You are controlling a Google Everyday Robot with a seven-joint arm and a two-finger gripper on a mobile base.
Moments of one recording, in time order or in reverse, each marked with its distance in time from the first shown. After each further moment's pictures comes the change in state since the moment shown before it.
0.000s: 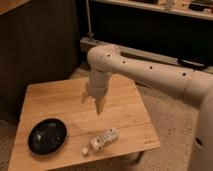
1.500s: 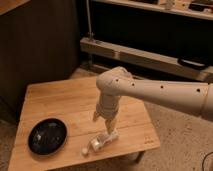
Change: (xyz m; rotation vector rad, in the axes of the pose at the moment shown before) arm -0.003 0.071 0.064 -0.073 0.023 0.095
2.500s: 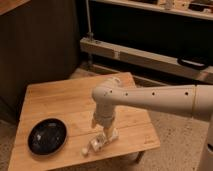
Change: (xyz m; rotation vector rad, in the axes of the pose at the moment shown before) arm -0.002 0.005 0.054 -0.009 0.061 -0.056
